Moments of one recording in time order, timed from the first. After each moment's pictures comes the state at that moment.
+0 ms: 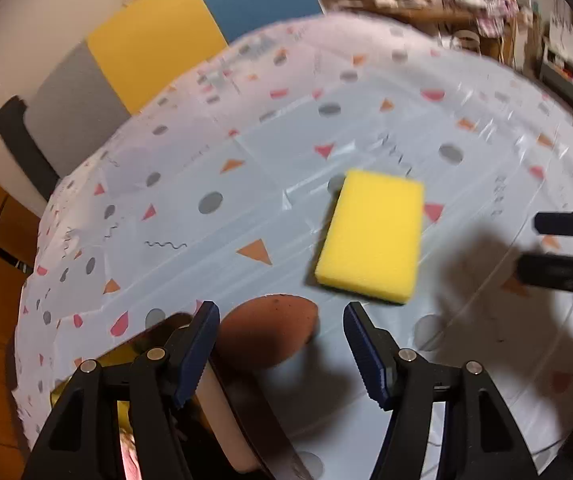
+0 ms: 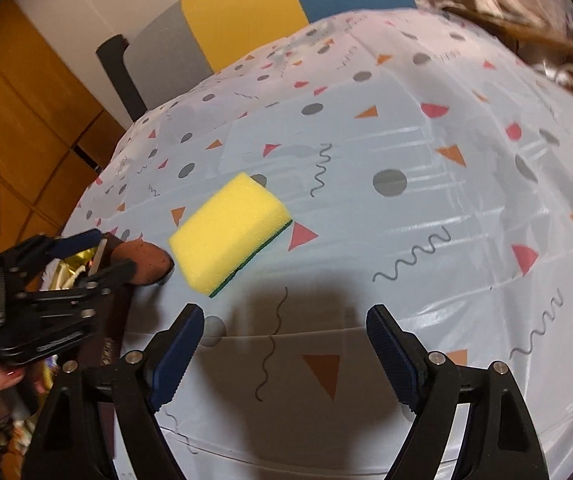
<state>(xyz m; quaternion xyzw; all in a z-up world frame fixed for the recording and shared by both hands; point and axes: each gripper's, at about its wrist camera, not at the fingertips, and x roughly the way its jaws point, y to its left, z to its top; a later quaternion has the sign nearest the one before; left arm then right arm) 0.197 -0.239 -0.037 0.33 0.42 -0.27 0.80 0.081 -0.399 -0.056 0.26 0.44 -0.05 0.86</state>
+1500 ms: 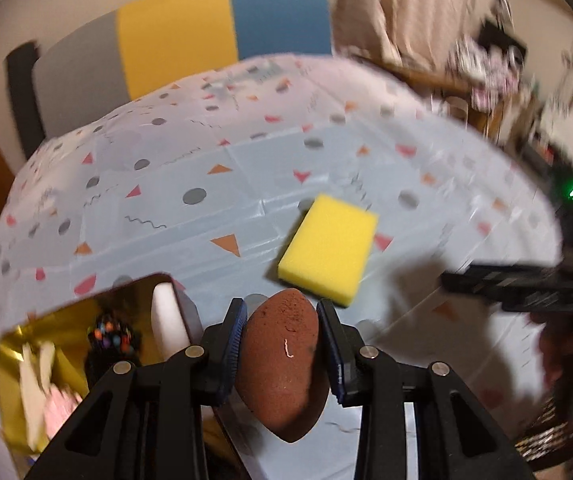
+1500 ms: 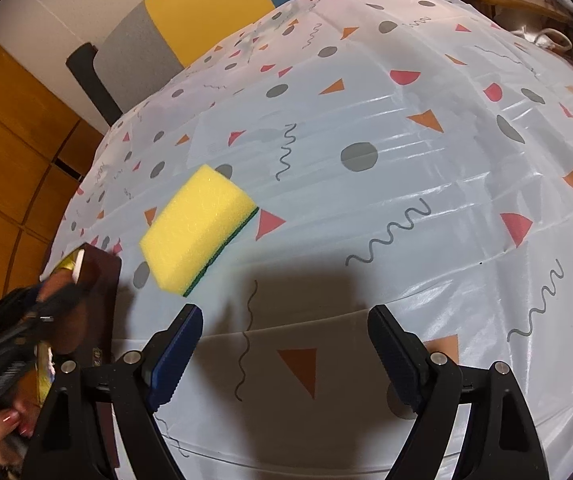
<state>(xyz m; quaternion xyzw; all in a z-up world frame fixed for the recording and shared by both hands) 0.171 -0.193 -0.005 0.15 0.42 -0.33 0.83 0.083 -0.413 -0.071 0.29 0.47 -0.08 0.83</state>
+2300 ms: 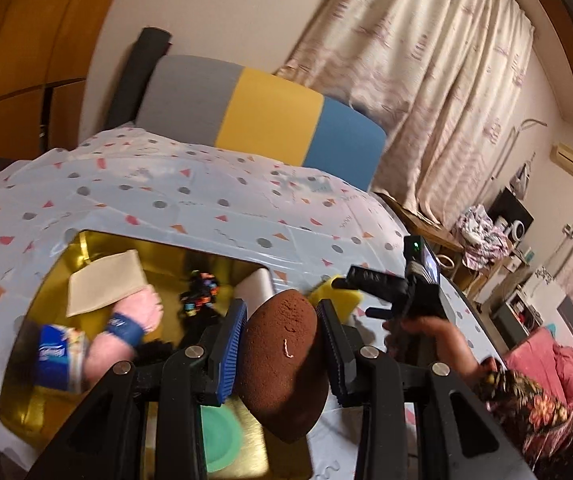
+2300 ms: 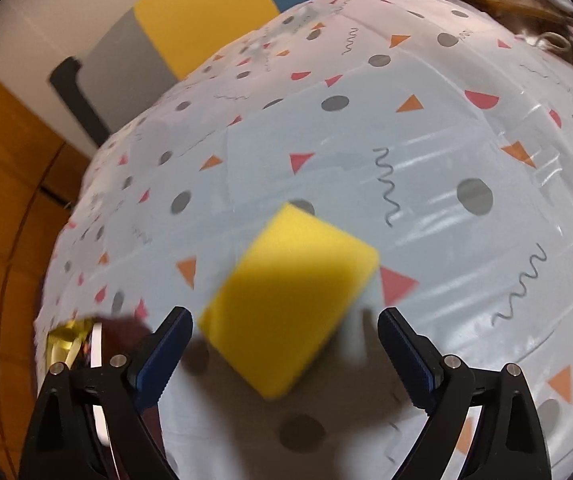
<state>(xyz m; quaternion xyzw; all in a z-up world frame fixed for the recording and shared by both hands) 0.095 -0.009 0.046 -0.10 0.32 -0.29 0.90 0.181 -0.355 -0.068 0.31 0.45 -0.14 0.82</state>
